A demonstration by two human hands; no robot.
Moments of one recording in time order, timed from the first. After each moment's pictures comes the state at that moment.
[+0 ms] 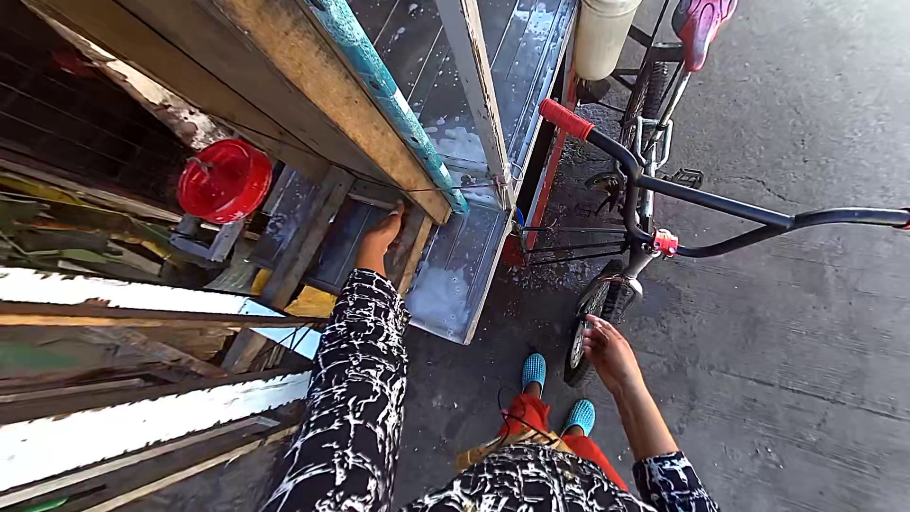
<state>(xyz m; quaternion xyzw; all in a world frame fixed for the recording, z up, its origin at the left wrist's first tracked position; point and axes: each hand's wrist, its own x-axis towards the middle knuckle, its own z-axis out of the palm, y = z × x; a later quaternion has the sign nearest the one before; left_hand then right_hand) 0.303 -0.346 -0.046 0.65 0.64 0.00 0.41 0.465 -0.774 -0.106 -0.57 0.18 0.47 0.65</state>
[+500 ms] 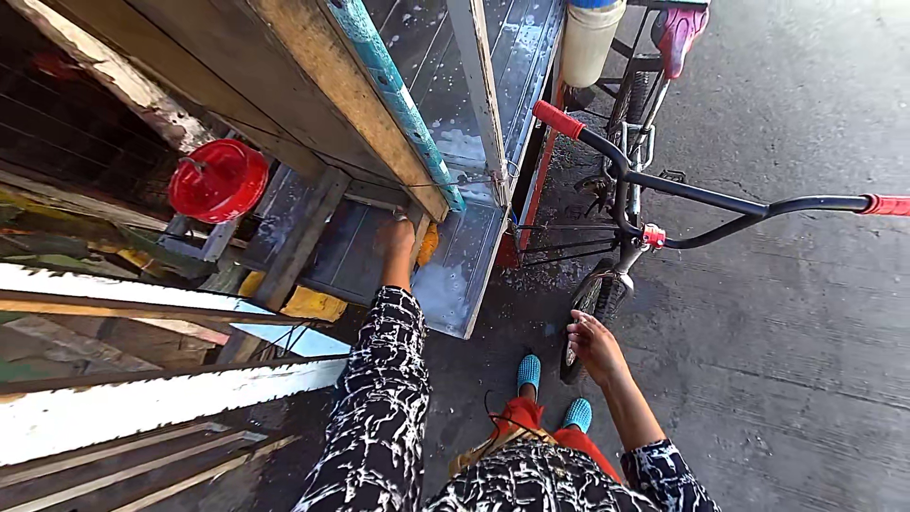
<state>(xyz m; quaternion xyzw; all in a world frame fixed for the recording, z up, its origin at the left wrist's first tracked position) 0.326 -0.384 -0.048 0.71 0.68 0.01 0.19 0.442 -0.768 -0.092 -0.57 0.16 0.48 0.65</state>
